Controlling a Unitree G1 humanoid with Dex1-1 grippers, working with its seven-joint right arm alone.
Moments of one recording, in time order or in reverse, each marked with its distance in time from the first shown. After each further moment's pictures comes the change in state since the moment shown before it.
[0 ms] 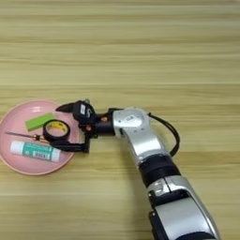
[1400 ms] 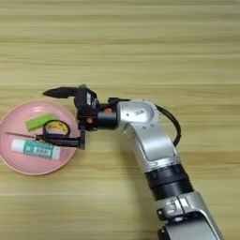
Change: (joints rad) arm 0.121 -0.041 -0.019 -0.491 0.215 0.196 0.058
